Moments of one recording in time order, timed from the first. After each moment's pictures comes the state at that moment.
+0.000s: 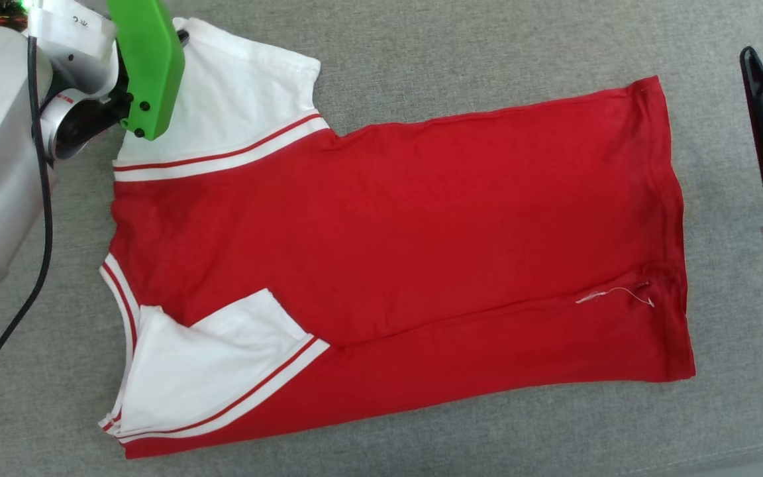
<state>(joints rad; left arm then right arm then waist) -1.26 0.64 -0.95 0.50 -0.90 -0.13 0.58 -0.41 -0.50 0.08 -0.17 0.35 0.13 -0.06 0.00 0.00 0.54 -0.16</state>
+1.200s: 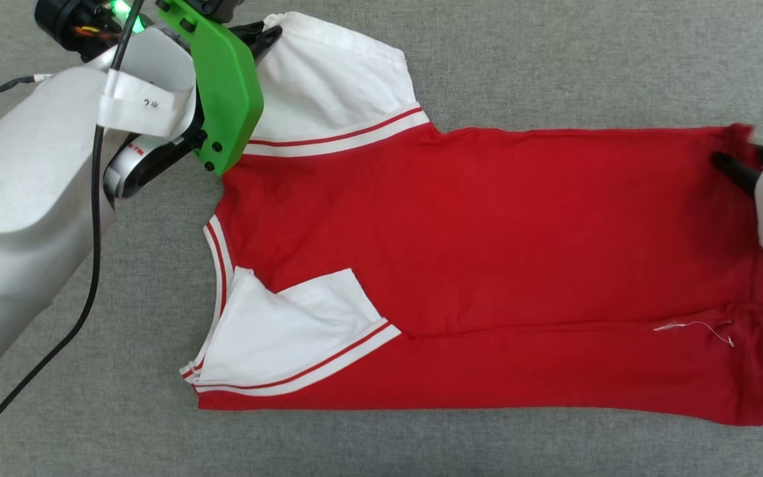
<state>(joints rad) -1.22 0.63 -1.02 0.31 -0.83 -0.11 0.37 -0.76 -0.79 0.63 0.31 0.78 0.13 0.55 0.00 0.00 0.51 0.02</state>
